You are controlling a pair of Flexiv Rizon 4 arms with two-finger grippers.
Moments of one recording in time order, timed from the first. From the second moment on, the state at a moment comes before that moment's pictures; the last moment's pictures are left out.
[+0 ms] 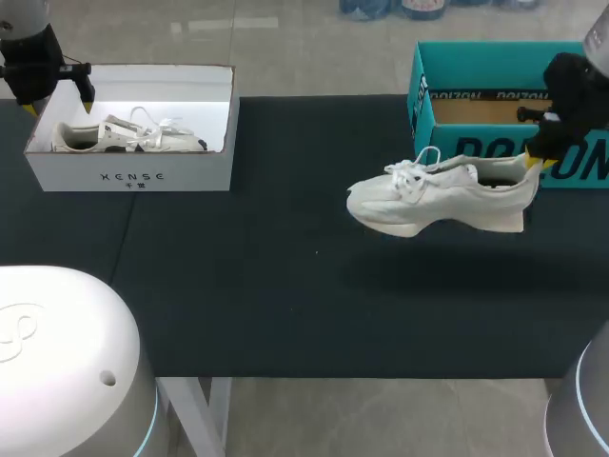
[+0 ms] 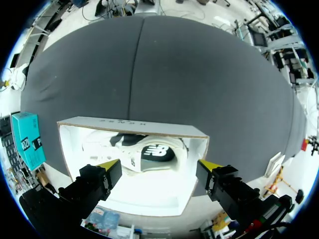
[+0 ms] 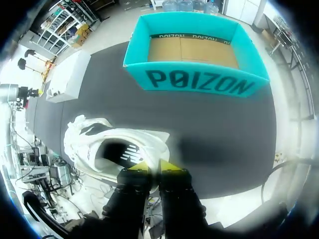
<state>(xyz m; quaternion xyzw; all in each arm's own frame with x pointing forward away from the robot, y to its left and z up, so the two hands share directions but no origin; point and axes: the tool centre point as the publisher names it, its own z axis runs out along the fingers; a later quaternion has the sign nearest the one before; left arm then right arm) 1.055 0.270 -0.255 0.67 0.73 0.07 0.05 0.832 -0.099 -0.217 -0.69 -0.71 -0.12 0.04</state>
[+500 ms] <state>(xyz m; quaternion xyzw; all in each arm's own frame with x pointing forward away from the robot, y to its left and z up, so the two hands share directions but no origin) 1.055 0.270 -0.255 0.67 0.73 0.07 0.05 0.814 -0.056 -0.271 -0.70 -0.70 -0.16 0.02</state>
